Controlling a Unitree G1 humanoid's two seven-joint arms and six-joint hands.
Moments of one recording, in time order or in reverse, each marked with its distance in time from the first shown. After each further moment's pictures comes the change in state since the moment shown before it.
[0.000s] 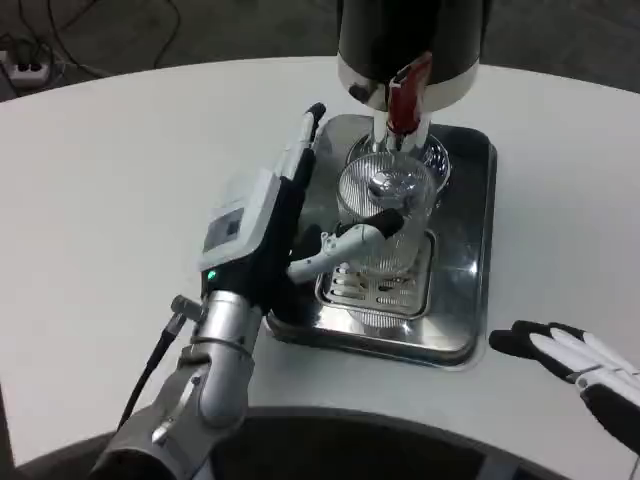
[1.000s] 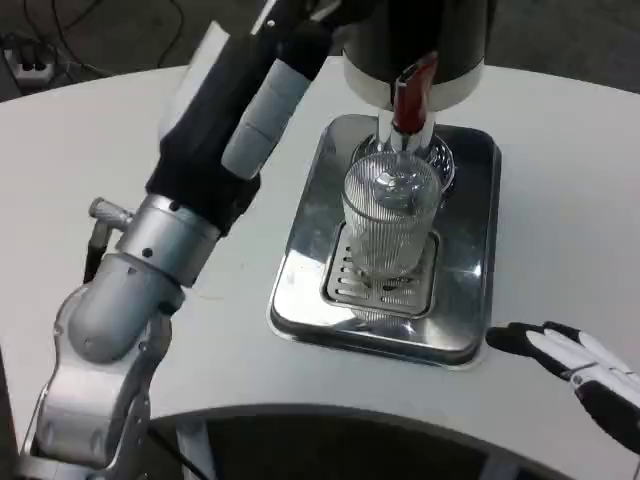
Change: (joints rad) left arm 0.186 0.046 0.275 -0.986 -0.710 0.350 -0.849; right arm -0.022 0.017 0.039 0.000 -0.024 0.021 0.000
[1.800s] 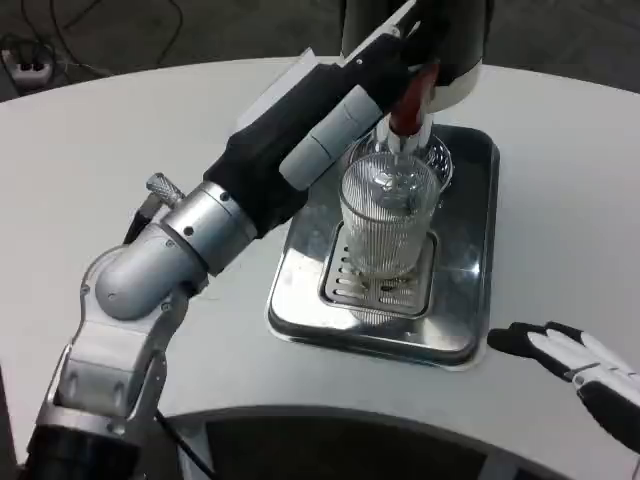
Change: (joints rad) left arm -0.118 0.011 -0.030 0.190 0.022 0.001 -0.243; right arm 0.003 0.009 0.004 0.000 0.000 0.000 0.000
